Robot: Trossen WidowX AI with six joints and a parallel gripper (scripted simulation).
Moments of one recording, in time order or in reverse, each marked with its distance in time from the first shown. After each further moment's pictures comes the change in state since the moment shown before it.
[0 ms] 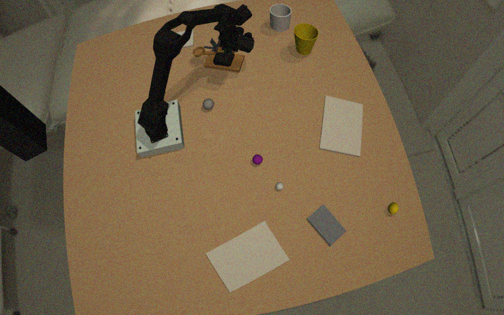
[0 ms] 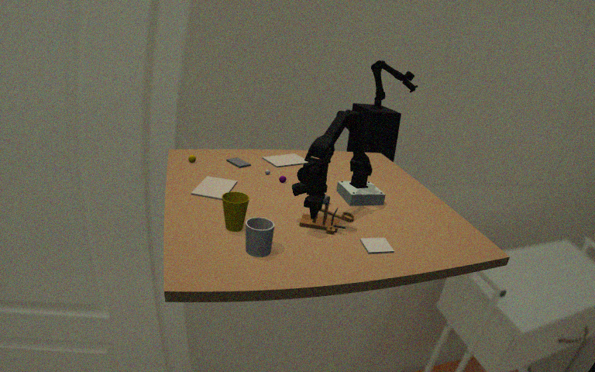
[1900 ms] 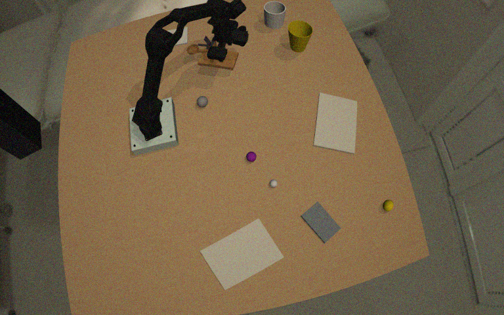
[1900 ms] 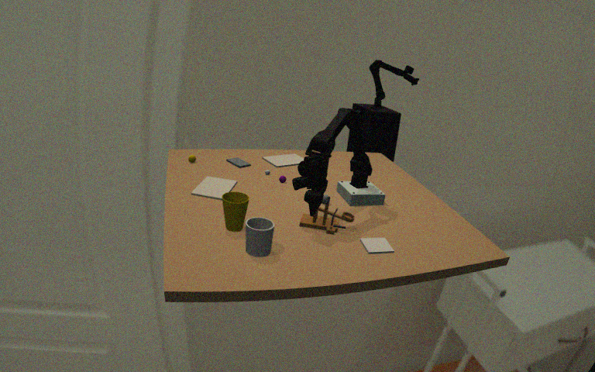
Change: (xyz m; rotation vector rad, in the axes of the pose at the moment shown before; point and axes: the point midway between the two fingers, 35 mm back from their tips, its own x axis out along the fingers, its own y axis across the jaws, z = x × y) arm -0.021 0.001 0.002 0.001 -0.007 0.015
